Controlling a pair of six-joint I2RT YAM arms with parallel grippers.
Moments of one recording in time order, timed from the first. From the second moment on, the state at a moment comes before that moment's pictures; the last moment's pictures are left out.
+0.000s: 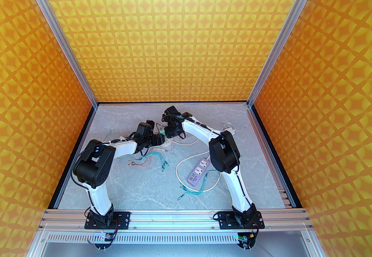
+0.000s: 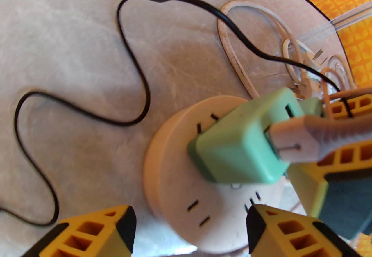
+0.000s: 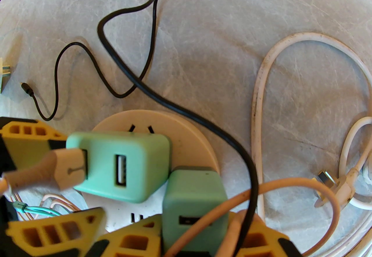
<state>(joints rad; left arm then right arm) -0.42 1.89 1.00 0.10 0.19 -0.47 0.61 2.28 1.95 -0.79 -0.05 0.11</state>
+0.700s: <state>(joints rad) -0.47 1.96 1.05 0.19 0.06 -0.42 0.58 2.28 1.94 -0.77 -0.04 0.10</state>
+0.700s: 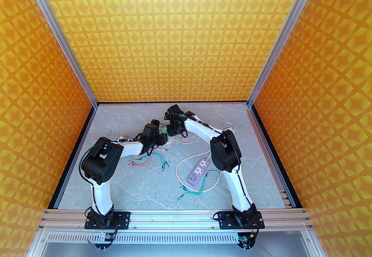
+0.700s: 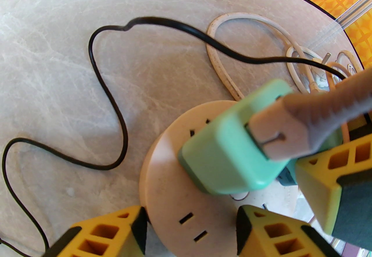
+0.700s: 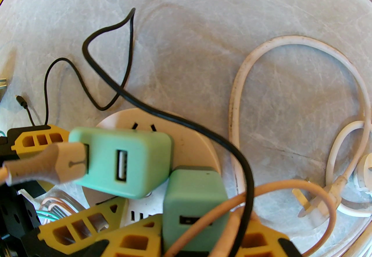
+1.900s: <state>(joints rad) -0.48 2.00 1.22 -0.07 0.06 -0.41 0.63 2.31 2.03 -0.84 0.12 0.13</state>
